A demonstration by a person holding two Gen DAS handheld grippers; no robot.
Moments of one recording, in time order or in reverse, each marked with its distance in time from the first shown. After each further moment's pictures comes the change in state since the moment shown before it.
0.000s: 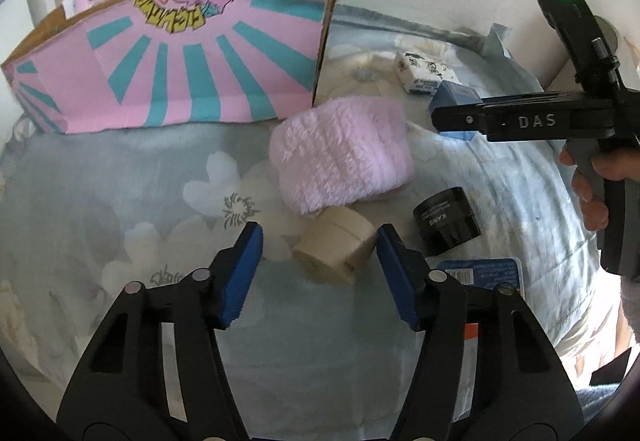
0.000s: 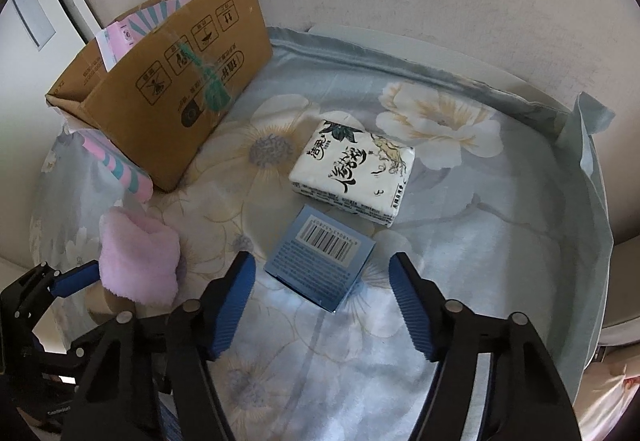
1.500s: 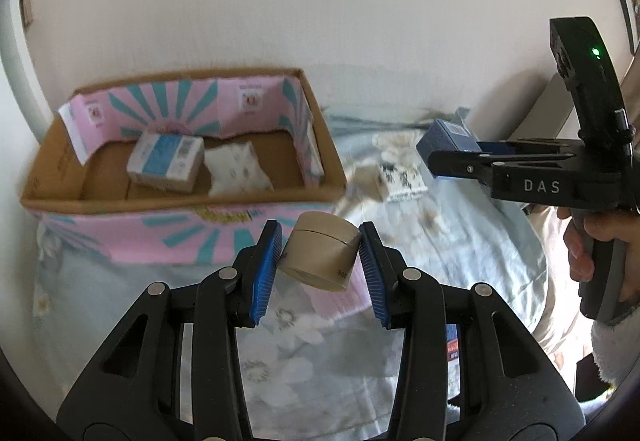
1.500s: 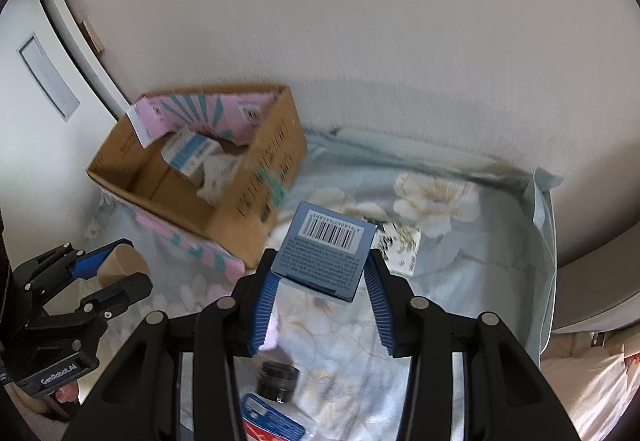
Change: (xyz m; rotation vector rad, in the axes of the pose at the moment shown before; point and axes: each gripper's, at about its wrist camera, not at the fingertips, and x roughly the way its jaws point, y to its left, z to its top) left arm -0.086 0.039 0.112 0.085 -0.088 -0.141; right arm -0.083 0.042 0.057 0.194 -0.031 -0.067
